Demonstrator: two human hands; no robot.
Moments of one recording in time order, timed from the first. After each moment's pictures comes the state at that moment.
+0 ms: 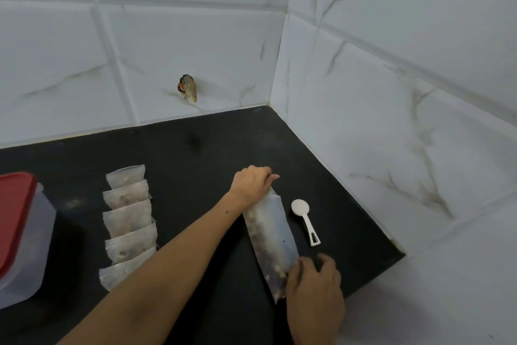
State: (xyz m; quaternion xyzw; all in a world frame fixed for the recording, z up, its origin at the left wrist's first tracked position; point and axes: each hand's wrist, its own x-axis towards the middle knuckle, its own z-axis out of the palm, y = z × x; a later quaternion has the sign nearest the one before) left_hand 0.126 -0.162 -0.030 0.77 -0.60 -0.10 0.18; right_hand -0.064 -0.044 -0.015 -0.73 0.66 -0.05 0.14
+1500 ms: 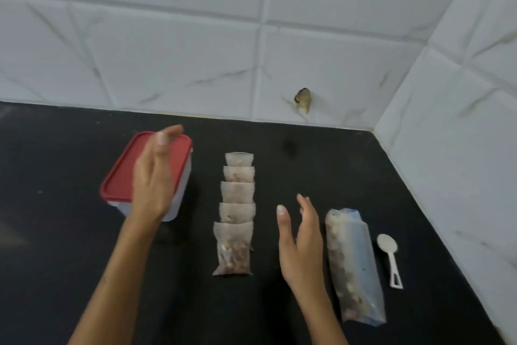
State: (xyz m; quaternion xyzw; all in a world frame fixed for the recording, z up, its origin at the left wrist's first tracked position) left_hand 0.213 0.121 0.067 0.72 -0.23 0.04 0.65; right_hand 0.030 -0.012 0.030 -0.77 0.37 -0.22 0.47
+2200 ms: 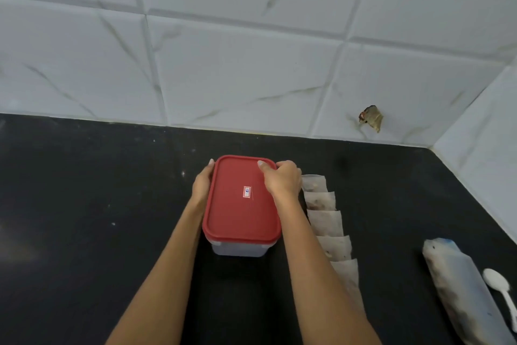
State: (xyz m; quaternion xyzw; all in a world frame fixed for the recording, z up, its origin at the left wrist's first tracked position) left_hand 0.407 0.186 -0.023 0.57 0.03 -0.32 0.76; right_hand 0.333 0.065 0.019 -0.75 0.48 -0.15 0.43
